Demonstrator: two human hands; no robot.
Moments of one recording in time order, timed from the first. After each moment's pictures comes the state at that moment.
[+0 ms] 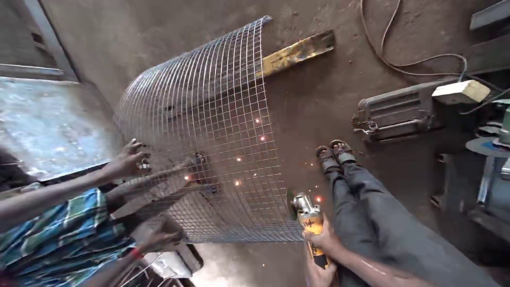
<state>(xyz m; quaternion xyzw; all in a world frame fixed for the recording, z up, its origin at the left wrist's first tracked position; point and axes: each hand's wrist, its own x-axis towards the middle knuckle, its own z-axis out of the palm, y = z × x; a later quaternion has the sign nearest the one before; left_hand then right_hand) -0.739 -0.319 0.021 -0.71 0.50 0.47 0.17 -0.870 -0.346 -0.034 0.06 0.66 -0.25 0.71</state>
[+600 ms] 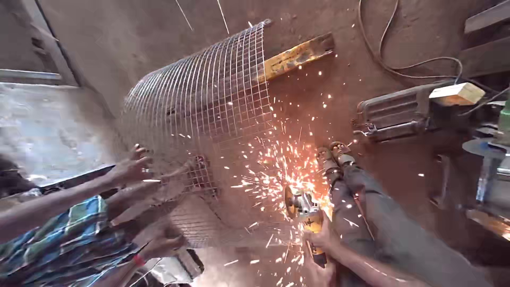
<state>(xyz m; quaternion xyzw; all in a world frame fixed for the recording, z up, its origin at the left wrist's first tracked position) -0.766 -0.351 0.036 -0.70 0.50 0.49 0.16 -0.892 -0.374 -0.016 0.06 0.67 -0.27 0.69</state>
